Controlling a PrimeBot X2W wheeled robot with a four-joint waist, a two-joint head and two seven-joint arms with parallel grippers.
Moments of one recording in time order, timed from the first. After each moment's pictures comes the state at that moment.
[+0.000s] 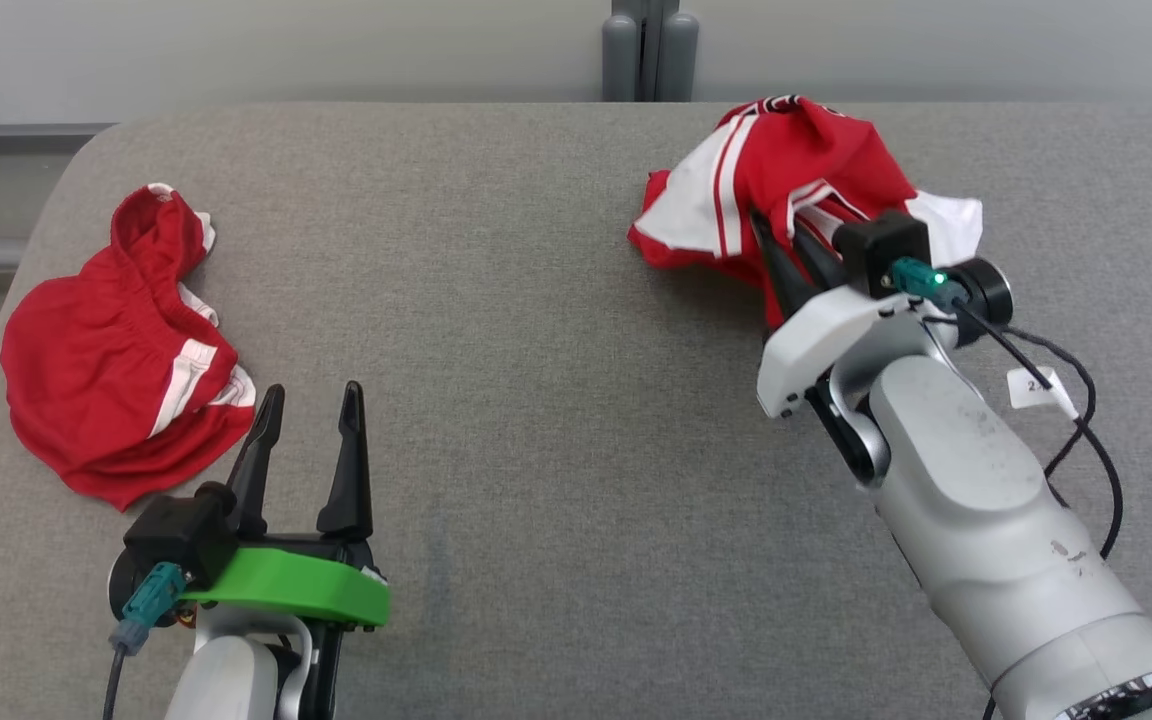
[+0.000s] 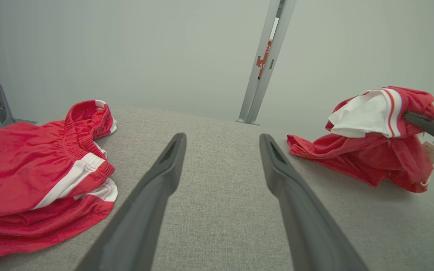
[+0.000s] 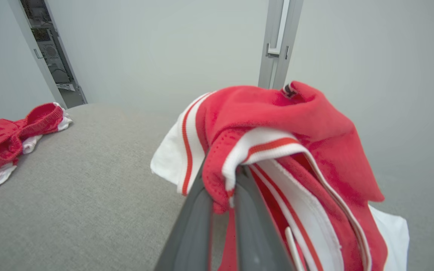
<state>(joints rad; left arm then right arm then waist) -0.17 0.05 -0.12 0.24 -0.33 -0.12 -0.26 -0.74 -0.05 0.30 0.81 0.16 0.13 -0.23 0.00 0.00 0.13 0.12</state>
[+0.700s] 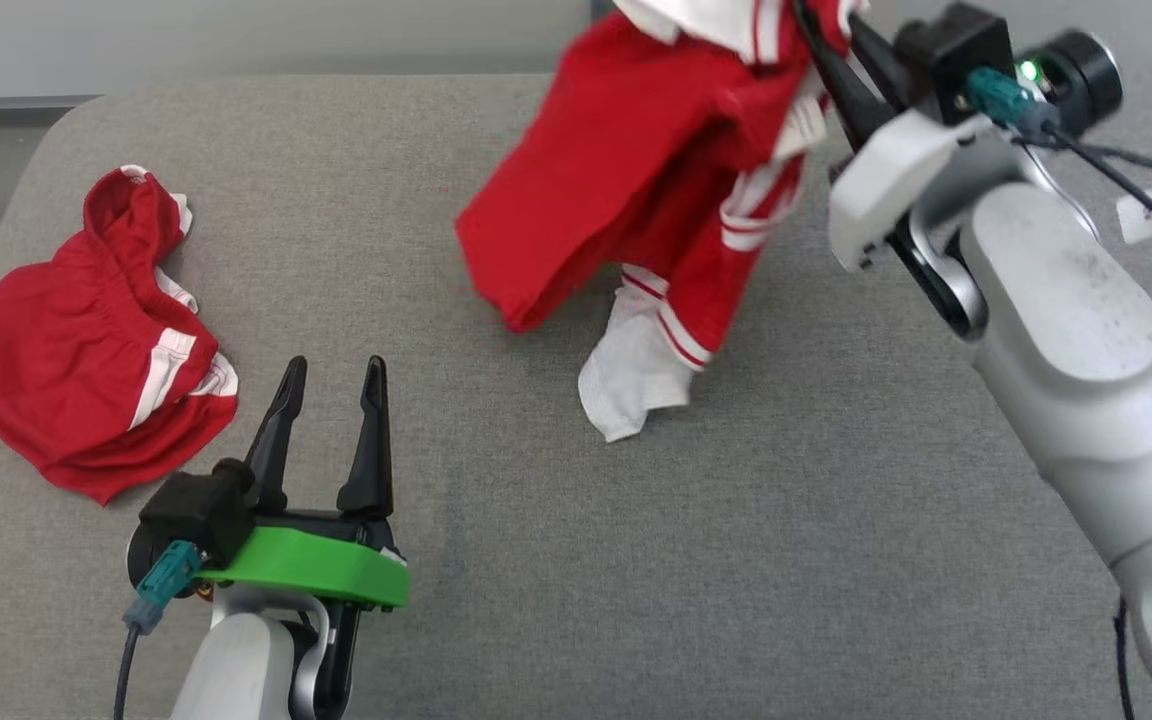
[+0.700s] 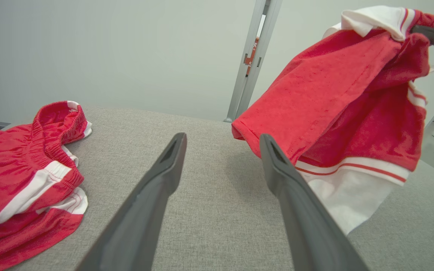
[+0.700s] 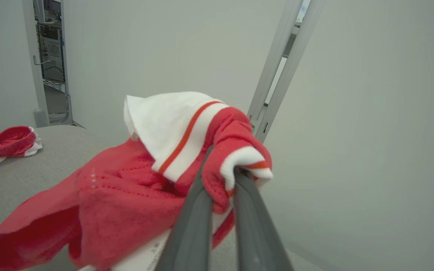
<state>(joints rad) -0.20 0.05 -0.16 0.23 -0.35 -0.12 -0.26 -1.00 -0.24 0.51 0.68 0.25 0.13 -0.16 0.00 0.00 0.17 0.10</state>
